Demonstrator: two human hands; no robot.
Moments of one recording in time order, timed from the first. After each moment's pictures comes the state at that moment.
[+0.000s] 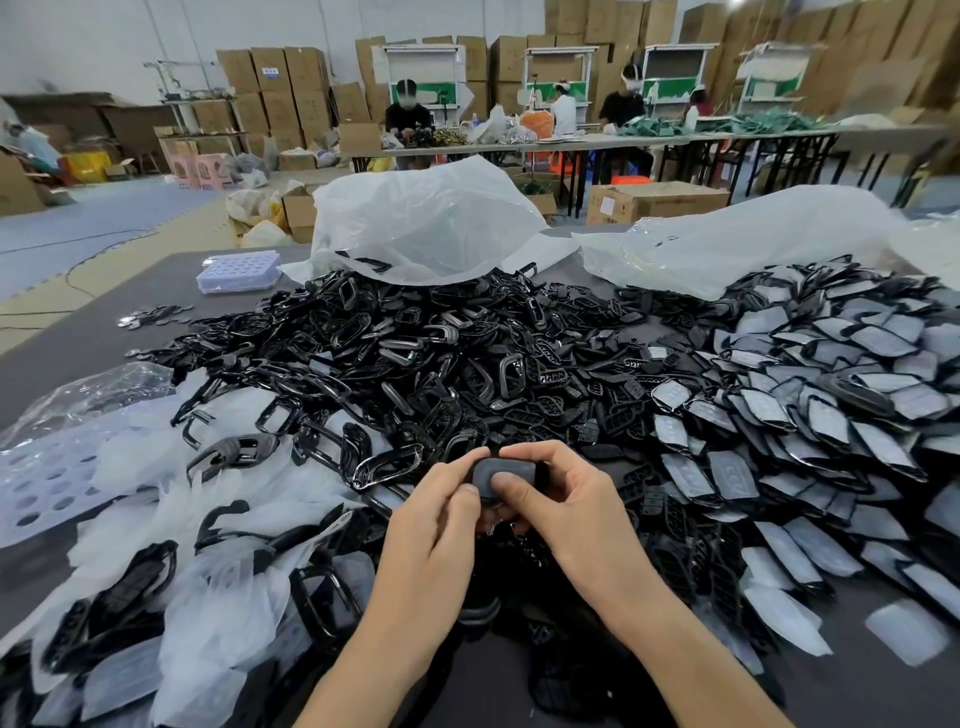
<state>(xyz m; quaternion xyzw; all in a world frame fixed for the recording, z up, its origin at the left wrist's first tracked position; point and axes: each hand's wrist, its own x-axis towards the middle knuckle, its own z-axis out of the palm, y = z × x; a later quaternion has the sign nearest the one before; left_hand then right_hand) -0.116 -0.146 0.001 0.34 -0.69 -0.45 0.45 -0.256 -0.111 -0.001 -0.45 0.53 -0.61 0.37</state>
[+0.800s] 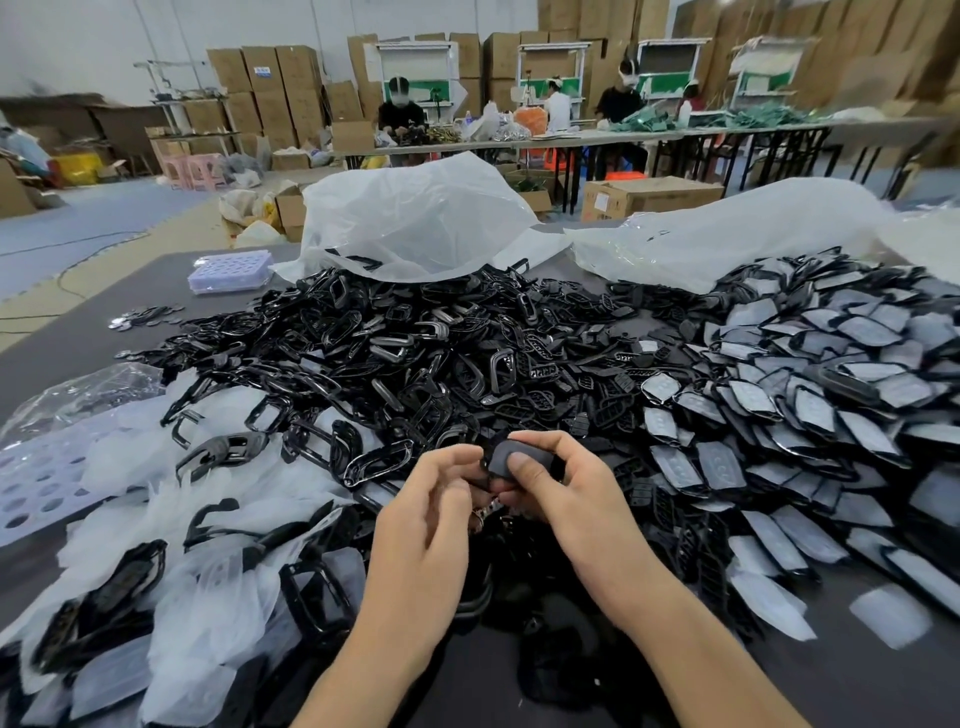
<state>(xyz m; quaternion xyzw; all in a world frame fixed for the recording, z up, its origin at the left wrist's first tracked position) -0.119 -0.141 -0.002 0.36 -0.69 -0.42 0.47 -0.267 -0.116 -0.004 -0.38 0.50 -0.65 0.43</state>
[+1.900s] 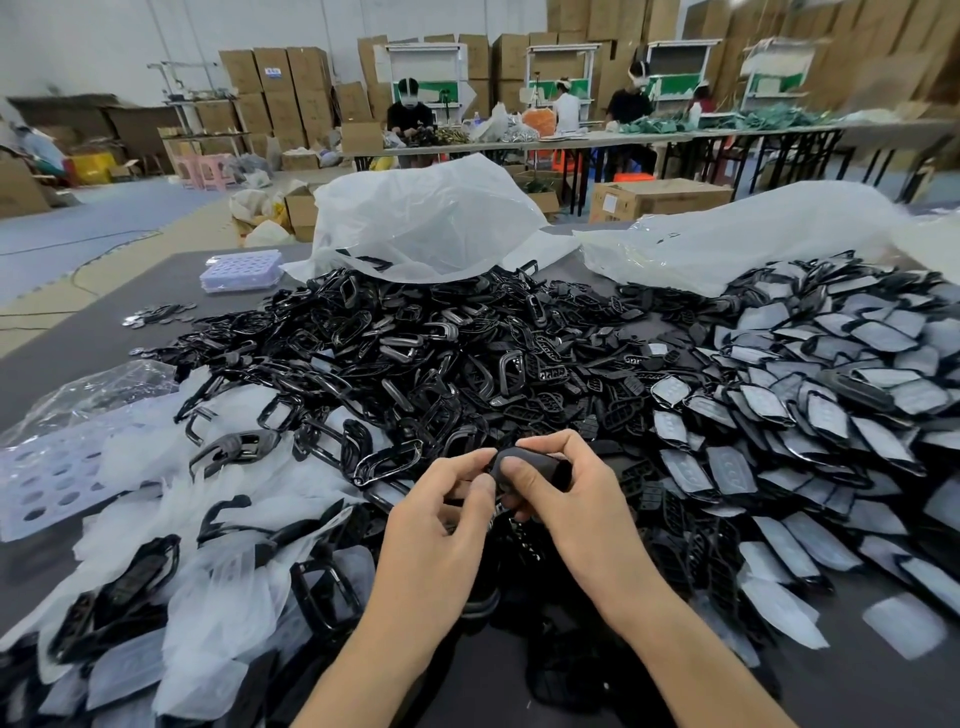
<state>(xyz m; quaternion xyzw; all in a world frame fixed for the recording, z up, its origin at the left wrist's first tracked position) -0.119 -0.142 0.002 0.38 -0.68 -0.43 0.46 -0.261 -0.113 -0.005 -0.43 0.54 -0.63 0.35</state>
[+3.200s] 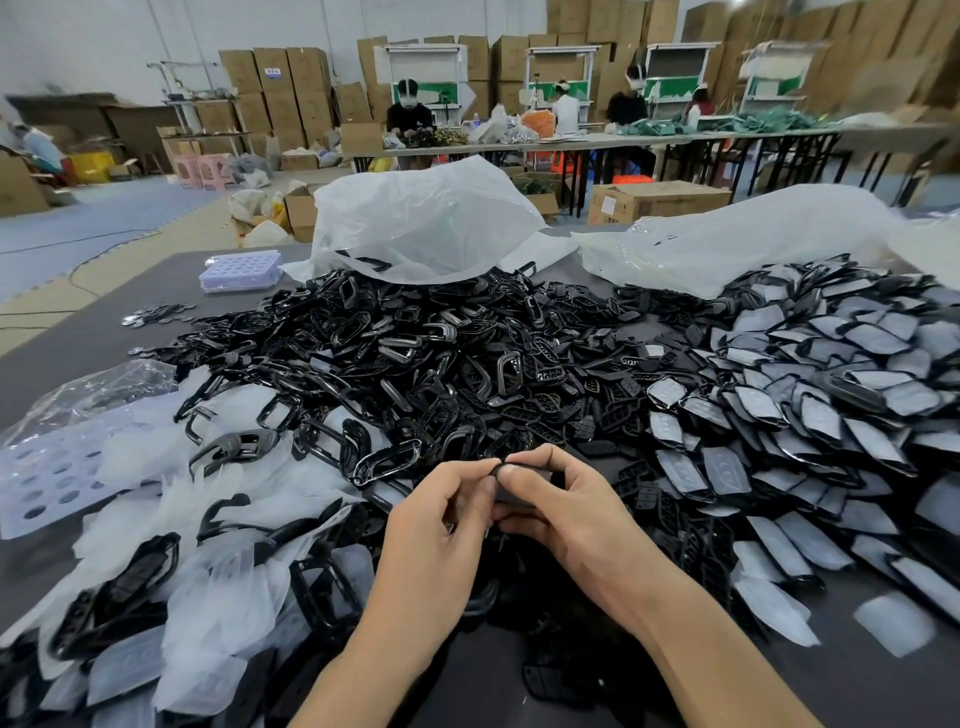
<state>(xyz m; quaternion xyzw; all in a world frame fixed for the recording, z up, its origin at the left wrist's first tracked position) -0.119 -0.147 -0.010 0.33 -0.71 -0.40 0.47 -0.263 -0.112 0.003 -0.35 0.44 -0.62 0.54</state>
